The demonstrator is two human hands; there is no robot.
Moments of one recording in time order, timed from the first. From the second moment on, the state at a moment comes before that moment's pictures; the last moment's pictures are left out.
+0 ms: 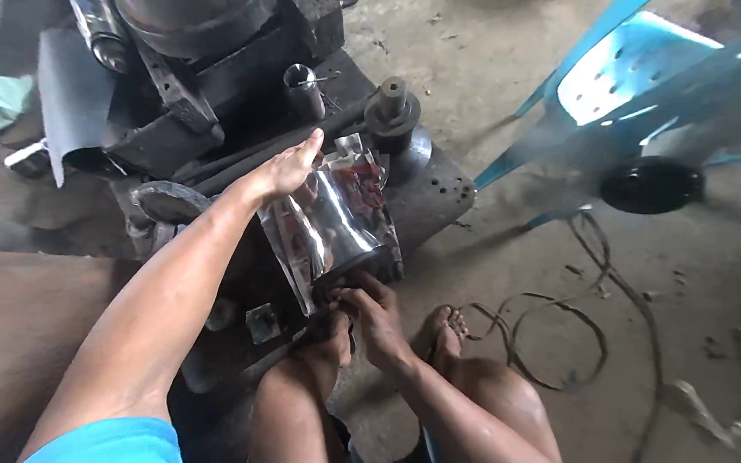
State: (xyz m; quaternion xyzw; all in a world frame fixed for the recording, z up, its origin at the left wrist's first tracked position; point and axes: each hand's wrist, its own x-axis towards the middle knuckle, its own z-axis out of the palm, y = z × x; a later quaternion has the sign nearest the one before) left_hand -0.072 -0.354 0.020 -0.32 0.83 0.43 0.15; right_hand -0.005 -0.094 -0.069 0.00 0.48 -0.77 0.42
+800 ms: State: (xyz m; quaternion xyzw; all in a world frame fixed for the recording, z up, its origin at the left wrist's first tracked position) left_hand -0.071 -0.353 0.029 -0.32 0.88 0.33 0.14; right_hand -0.002 -0.095 -0.061 0.07 0.49 -0.76 0.41
